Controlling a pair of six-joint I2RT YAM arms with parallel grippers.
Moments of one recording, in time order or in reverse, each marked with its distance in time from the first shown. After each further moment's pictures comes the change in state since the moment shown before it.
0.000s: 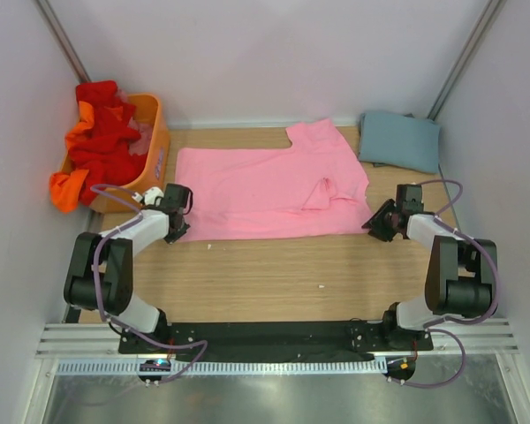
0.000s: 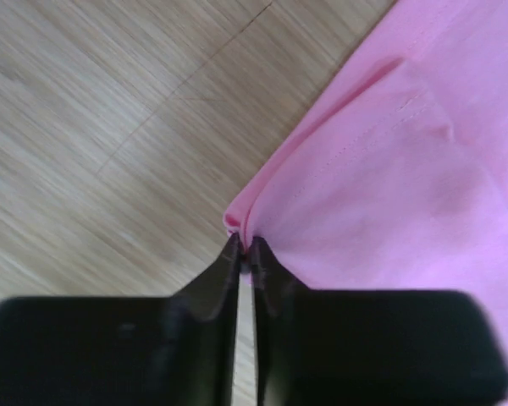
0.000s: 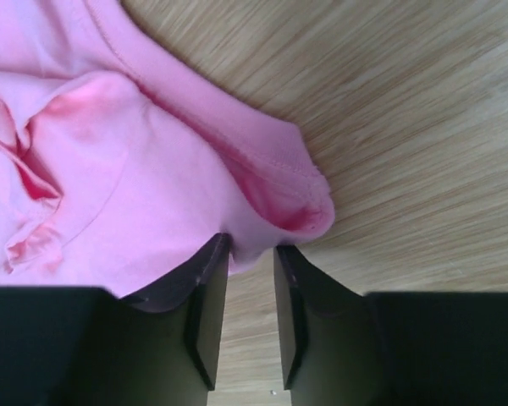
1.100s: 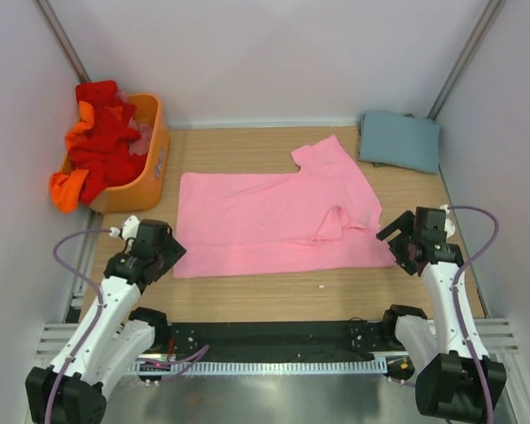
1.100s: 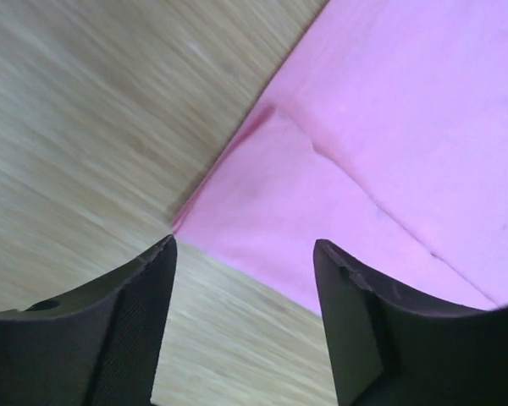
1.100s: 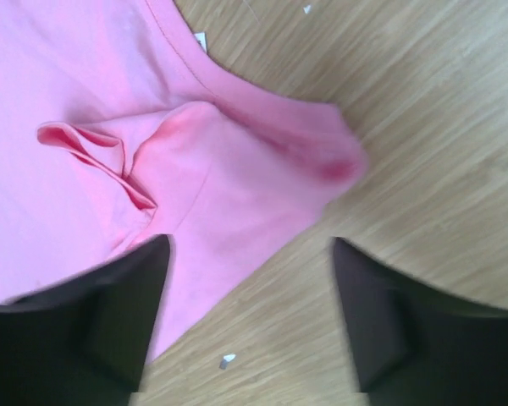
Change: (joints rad) left arm -0.049 -0.764 -0.237 -0.302 0.131 -0.098; right arm -0.052 -0.620 -0.091 -0.461 0.151 0.084
